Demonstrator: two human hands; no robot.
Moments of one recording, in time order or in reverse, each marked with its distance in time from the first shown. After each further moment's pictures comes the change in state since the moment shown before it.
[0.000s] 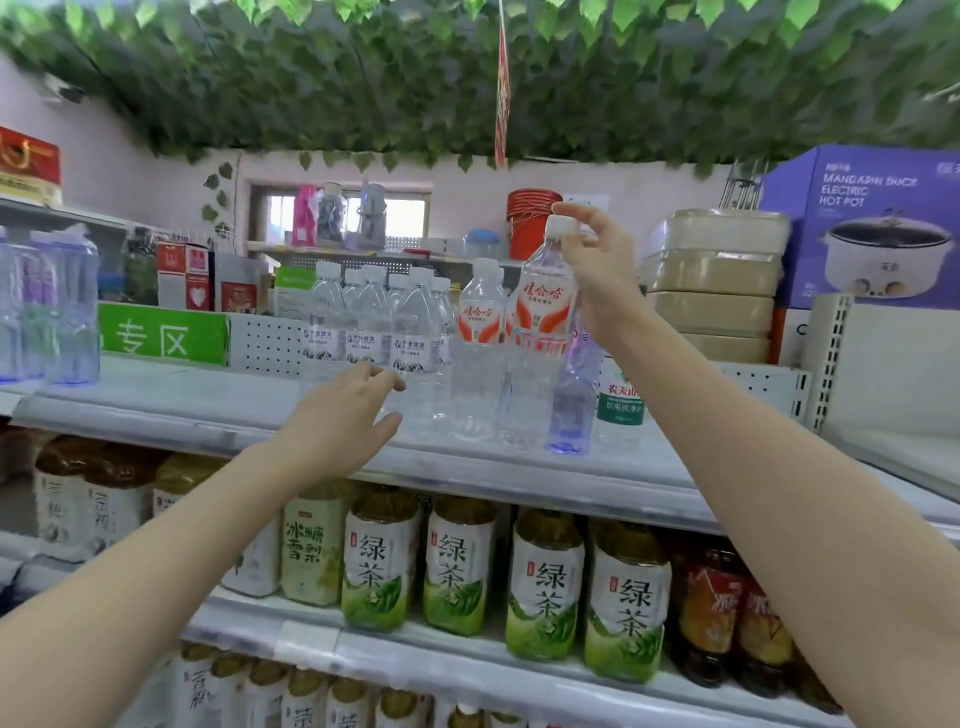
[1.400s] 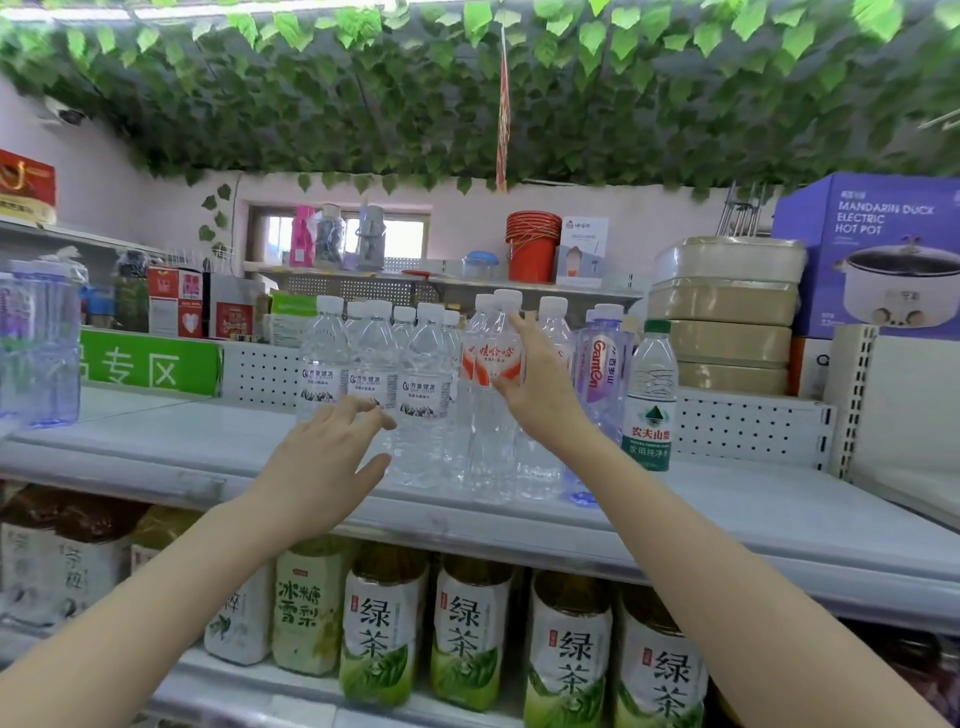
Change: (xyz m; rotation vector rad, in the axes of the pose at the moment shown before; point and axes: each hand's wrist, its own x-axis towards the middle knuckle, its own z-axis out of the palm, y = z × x) left_hand 0.016 -0.033 0.008 0.022 0.062 0.026; right_hand -0.014 0.087 0.048 -0.538 -0.228 -0.146
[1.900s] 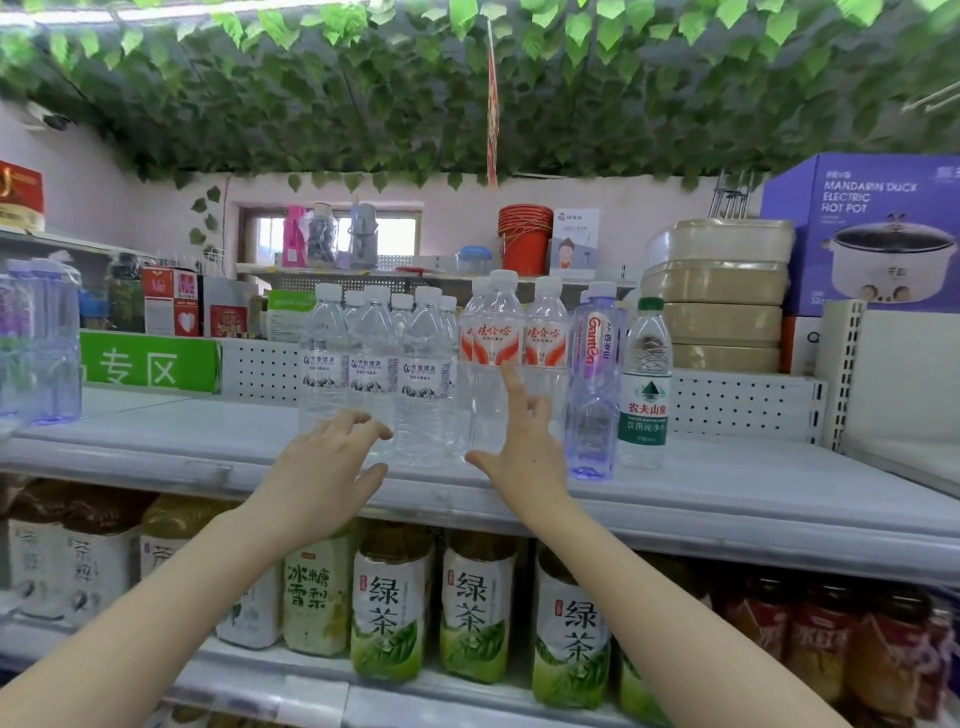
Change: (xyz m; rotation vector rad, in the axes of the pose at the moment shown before) left_hand -0.019 -0.006 0.018 0.011 -0.058 -0.002; right_hand -0.075 0.022 0.047 -0.308 -0.006 0.187
